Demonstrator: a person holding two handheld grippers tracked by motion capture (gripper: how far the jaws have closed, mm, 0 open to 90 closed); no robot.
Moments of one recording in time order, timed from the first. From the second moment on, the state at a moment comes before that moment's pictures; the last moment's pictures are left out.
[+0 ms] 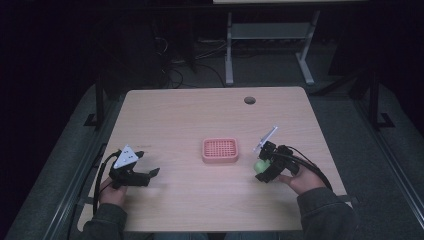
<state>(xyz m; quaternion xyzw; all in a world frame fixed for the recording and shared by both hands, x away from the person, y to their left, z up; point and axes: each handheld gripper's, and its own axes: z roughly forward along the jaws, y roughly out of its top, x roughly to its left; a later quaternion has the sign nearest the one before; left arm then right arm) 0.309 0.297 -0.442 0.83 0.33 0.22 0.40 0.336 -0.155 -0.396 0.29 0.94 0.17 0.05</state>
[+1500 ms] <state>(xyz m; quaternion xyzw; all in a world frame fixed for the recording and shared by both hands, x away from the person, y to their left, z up) 0.310 0.297 -0.441 0.82 0.33 0.22 0.41 0.393 -0.077 -0.373 0.24 0.95 0.17 0.05</state>
